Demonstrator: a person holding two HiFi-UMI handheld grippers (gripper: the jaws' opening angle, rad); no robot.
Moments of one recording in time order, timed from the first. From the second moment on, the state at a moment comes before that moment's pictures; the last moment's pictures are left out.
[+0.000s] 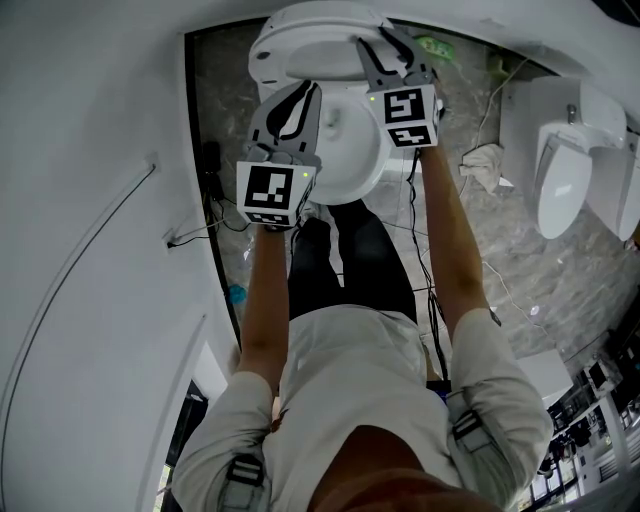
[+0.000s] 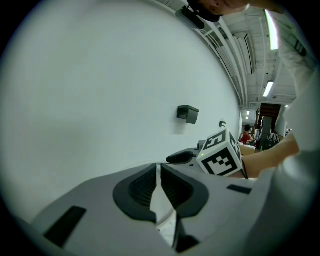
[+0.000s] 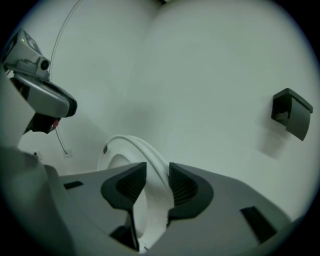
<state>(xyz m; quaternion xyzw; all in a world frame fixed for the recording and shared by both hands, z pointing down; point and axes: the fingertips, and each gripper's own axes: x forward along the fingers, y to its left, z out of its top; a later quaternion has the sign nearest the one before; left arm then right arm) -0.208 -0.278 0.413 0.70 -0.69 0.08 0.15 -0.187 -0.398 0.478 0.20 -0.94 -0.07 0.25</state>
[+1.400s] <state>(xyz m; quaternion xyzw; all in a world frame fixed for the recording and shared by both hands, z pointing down) -0.222 -0.221 0.444 0.69 -0.70 0.10 0.17 -0.128 -0.289 0.472 0.19 -0.95 -0.04 0.26</state>
